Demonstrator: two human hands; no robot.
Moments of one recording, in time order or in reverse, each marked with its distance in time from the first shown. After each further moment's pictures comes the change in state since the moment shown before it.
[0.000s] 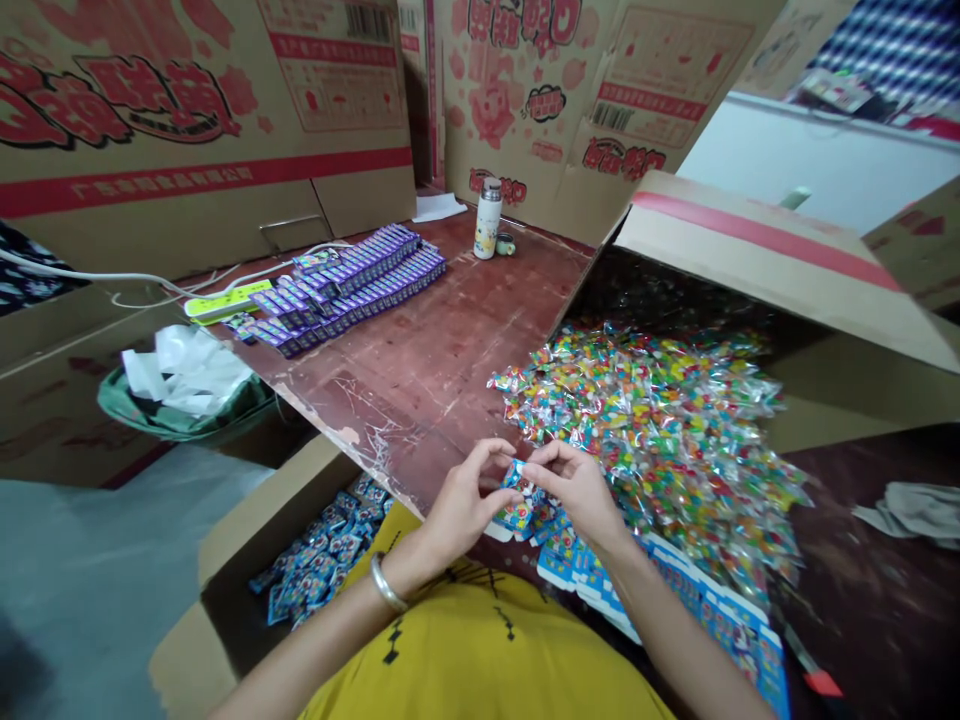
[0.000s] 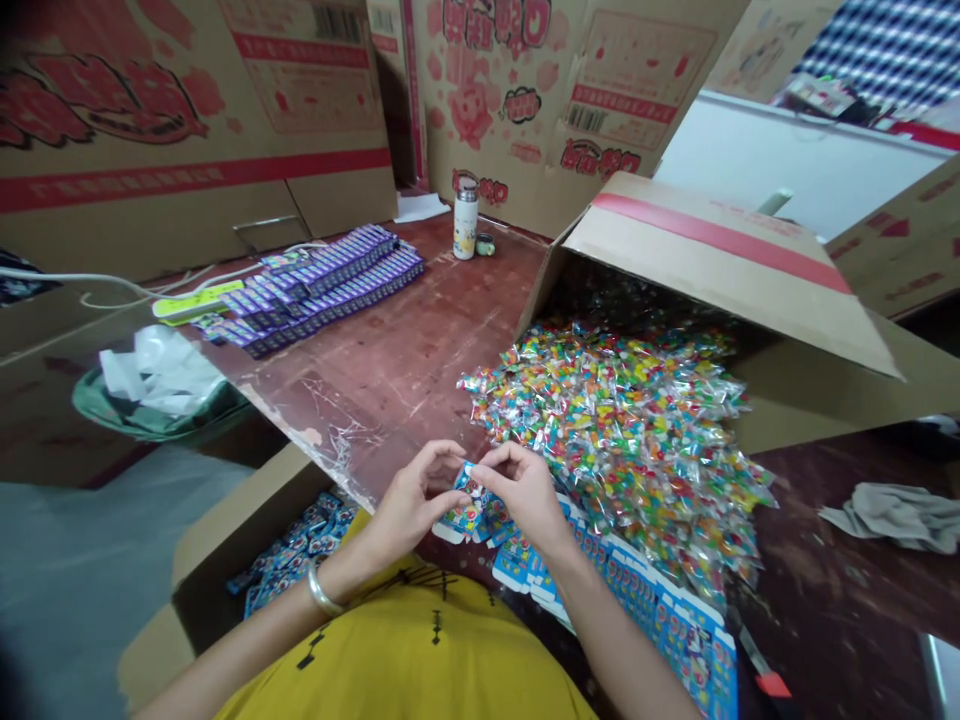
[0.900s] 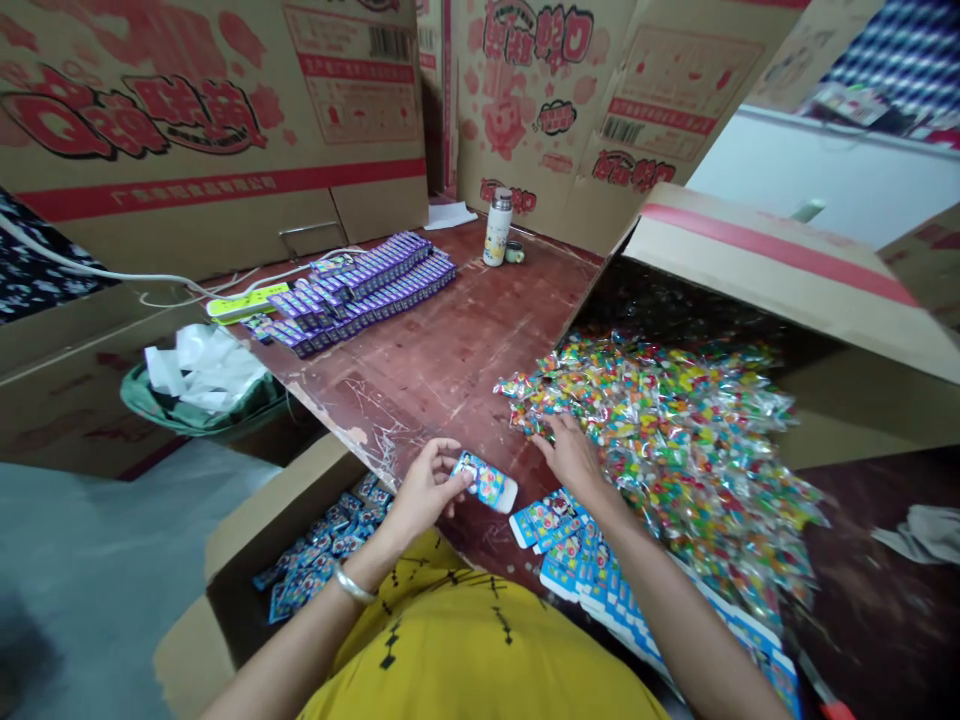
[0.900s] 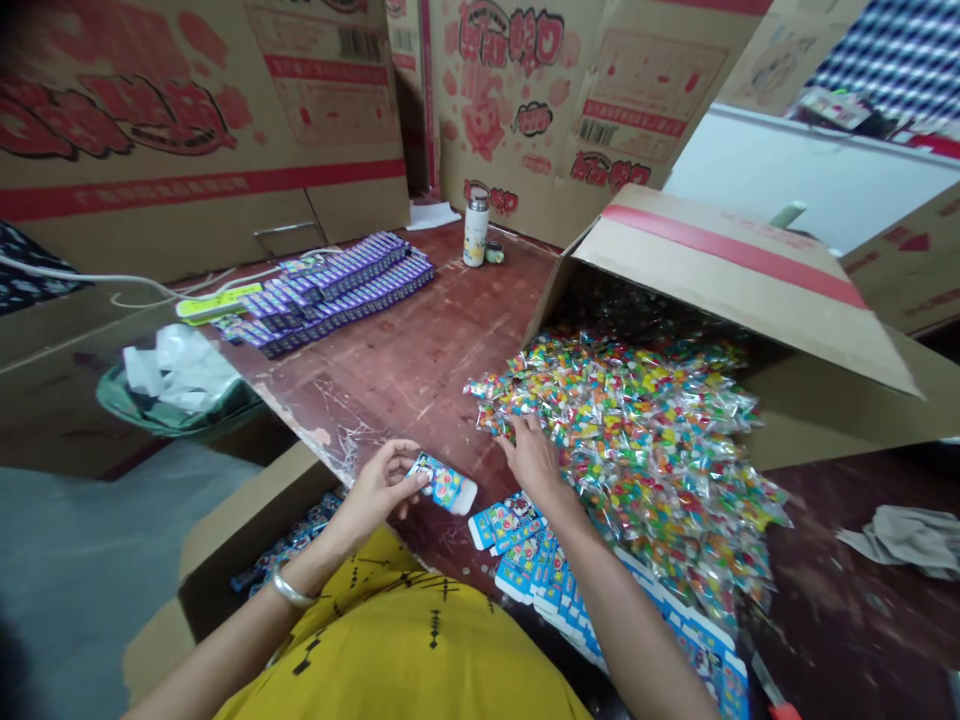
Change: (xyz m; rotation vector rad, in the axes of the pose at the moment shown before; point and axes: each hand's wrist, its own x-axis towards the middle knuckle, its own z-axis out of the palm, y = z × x) left_hand -0.003 -0.027 -0.049 -0.079 0.229 -0.241; right_hand 0.069 0.040 -0.029 -1.004 0.159 -0.238
